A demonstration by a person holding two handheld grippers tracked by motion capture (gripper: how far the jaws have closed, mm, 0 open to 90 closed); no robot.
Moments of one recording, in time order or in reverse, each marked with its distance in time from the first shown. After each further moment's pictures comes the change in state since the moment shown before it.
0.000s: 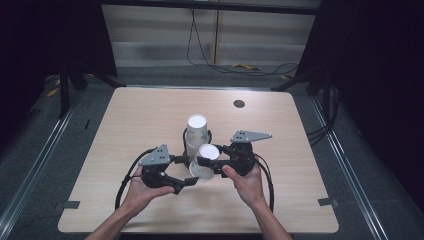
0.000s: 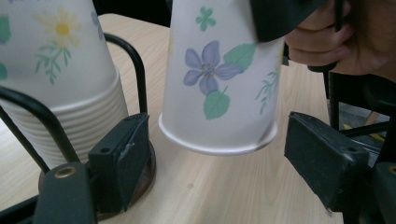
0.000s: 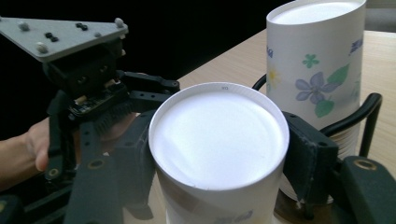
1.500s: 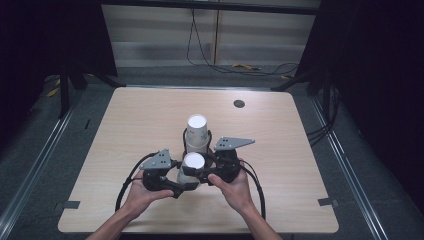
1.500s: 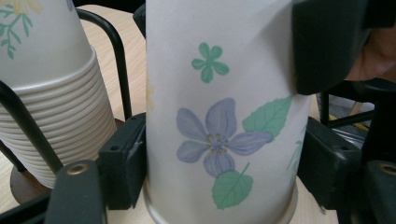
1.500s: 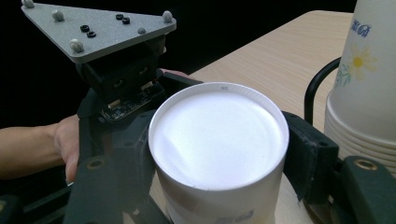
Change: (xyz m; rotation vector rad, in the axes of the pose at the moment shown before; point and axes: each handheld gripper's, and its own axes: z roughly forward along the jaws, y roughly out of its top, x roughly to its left) left arm 0.000 -0.010 0.003 0.005 -0.057 0.017; right arm 0.021 -0.009 0.028 0.042 0.071 -0.030
